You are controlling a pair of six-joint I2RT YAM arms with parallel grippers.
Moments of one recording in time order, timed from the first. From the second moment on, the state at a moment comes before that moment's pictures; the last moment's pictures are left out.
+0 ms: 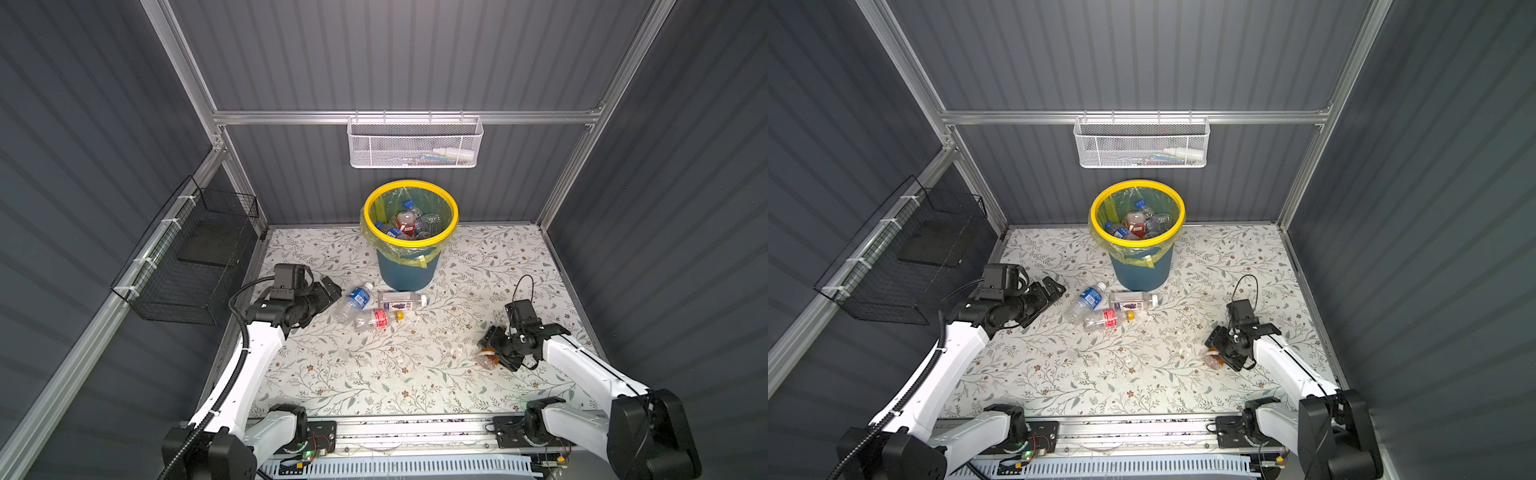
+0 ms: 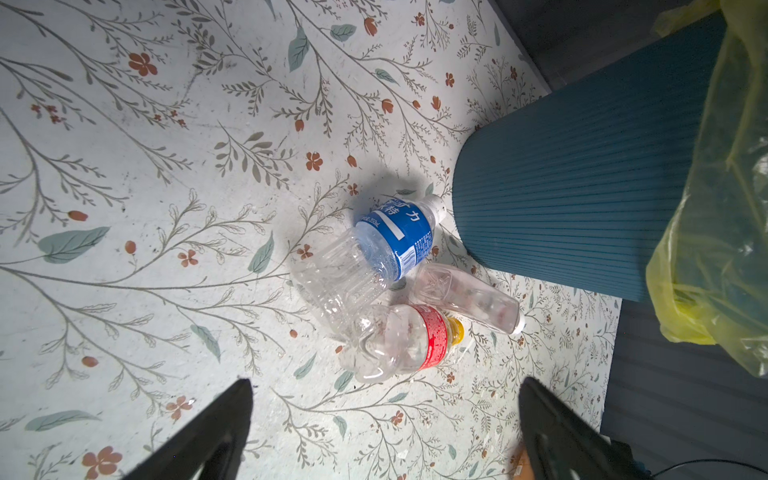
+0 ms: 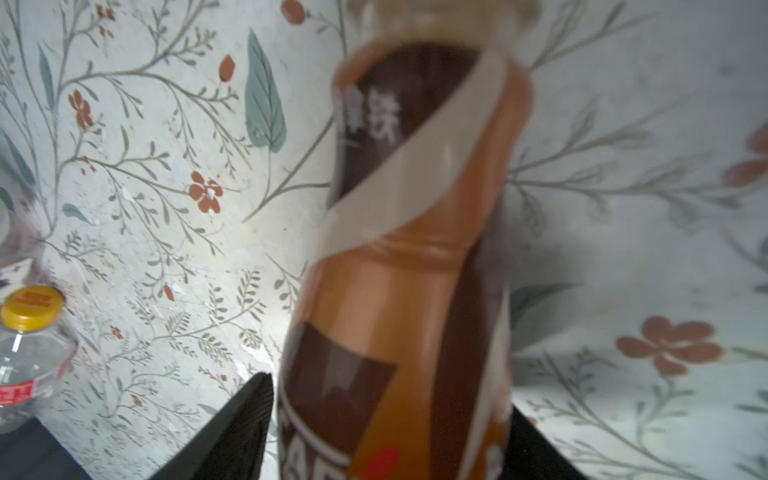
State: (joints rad) left arm -0.16 1.10 0.95 -0.72 0.20 -0.74; right arm 0.15 1.13 0.52 -0.65 -0.23 0.81
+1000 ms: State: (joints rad) left arm -0.16 1.12 0.97 -0.72 0.23 -0.75; right arm 0.28 1.80 2.42 -0.96 -0.43 0.73
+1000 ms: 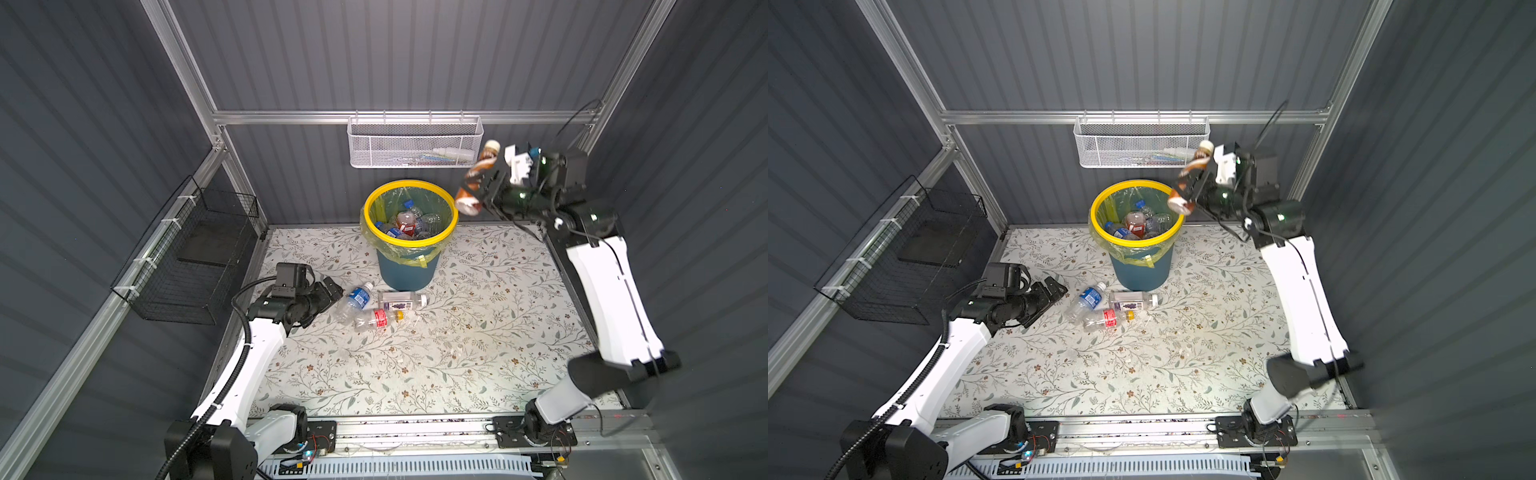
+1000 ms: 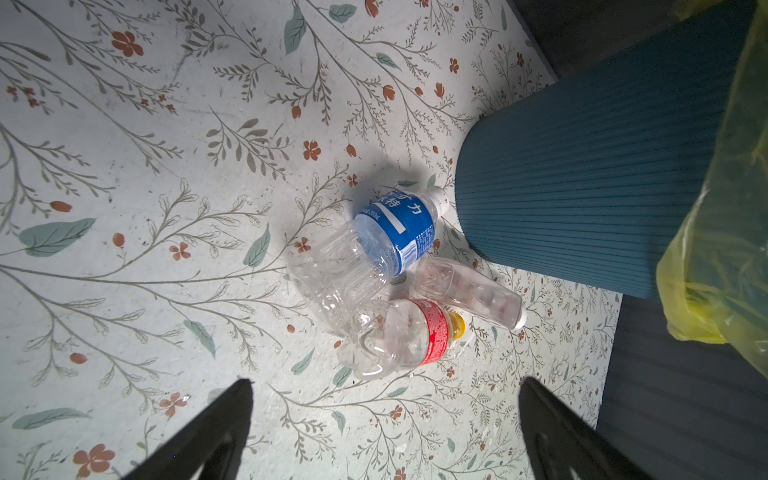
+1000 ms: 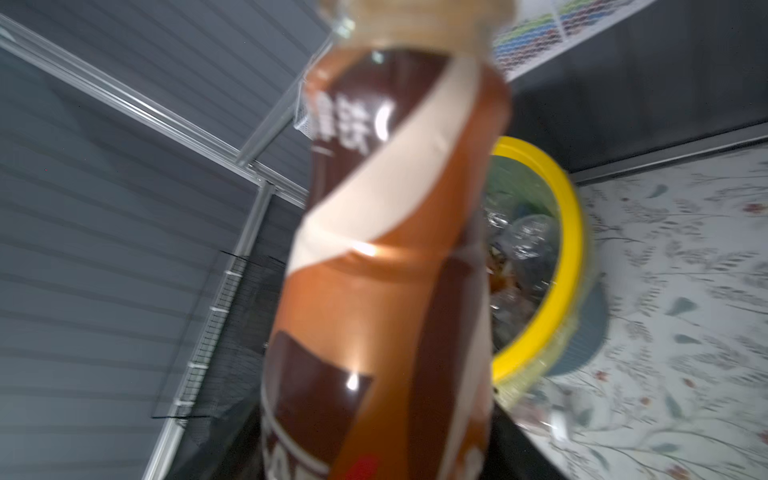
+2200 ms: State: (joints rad) left arm -0.19 1.44 1.03 -0.59 0.24 -0.62; right arm 0.16 1.06 0.73 -0.66 -0.42 0.83
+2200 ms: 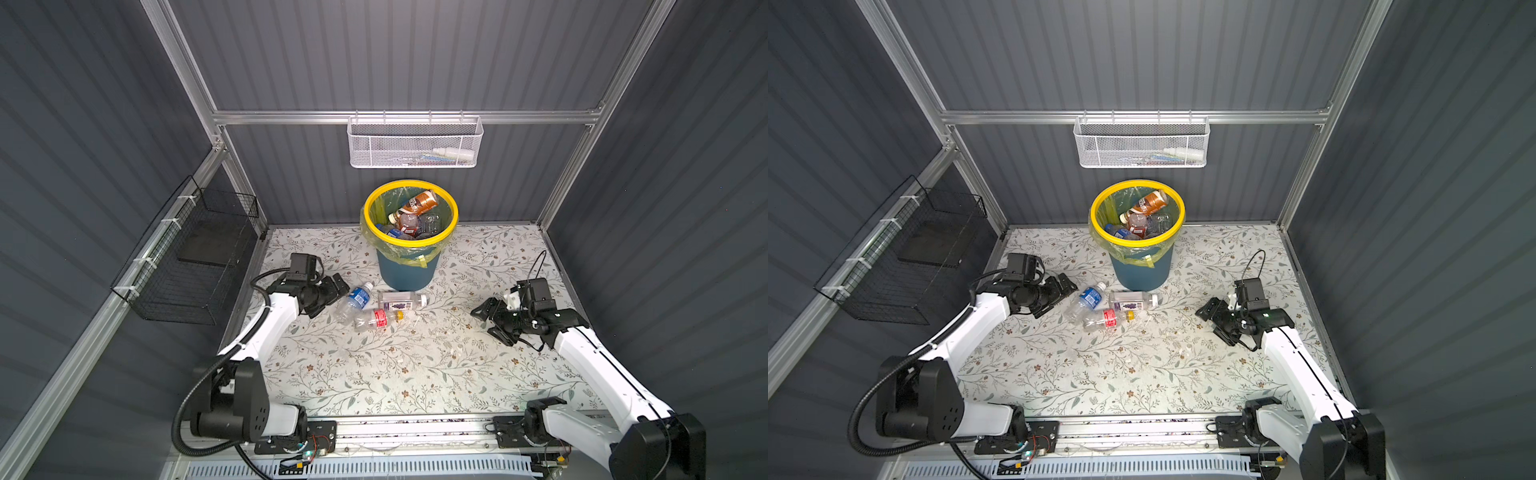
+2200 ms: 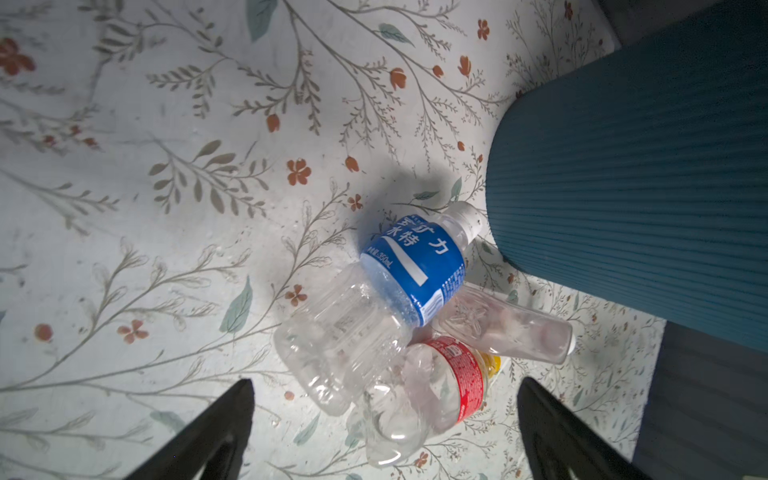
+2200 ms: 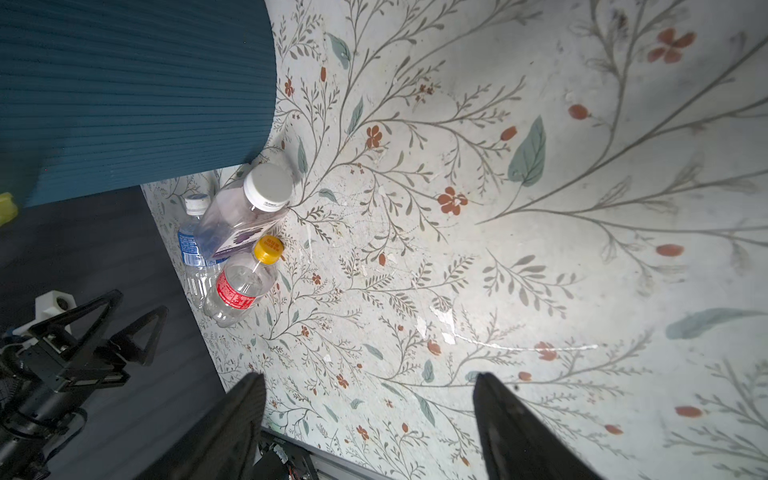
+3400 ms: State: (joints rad) left arm -0.23 1.53 0.87 -0.68 0.03 -0.62; right arm 0.16 1.06 0.66 -0.57 -0.43 0.83
